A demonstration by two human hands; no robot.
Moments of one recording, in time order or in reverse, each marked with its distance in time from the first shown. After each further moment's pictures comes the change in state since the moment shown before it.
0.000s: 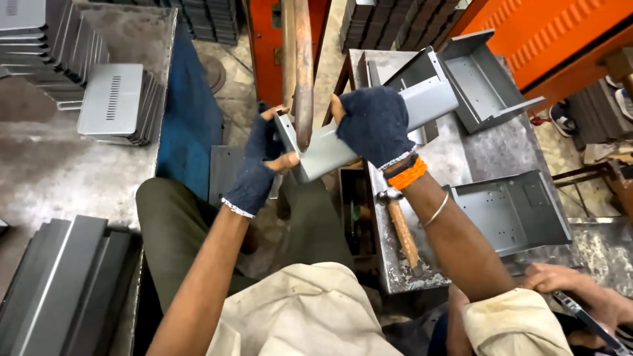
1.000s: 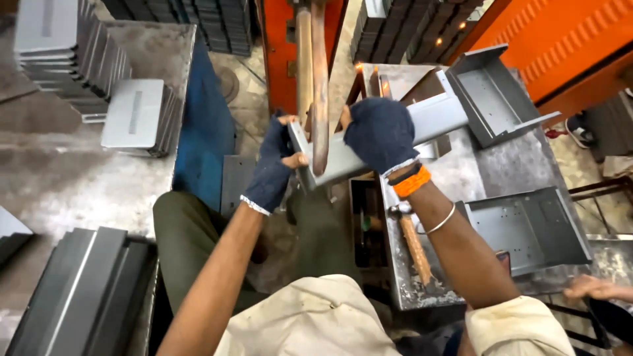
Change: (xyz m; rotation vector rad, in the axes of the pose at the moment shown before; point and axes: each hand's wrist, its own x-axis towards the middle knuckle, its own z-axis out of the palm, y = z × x) left_hand 0.029 -0.048 -0.023 -0.054 0.010 0.034; right_hand 0.016 0.001 0.022 -0.138 -0.028 0.050
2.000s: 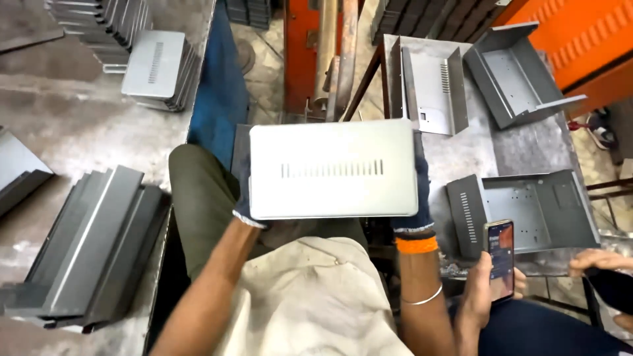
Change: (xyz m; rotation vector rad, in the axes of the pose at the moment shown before) left_hand -0.132 0.055 0.001 -0.267 0.458 -0.280; right_hand -0.132 -0.035 -0.040 0.969 -0.041 0.341
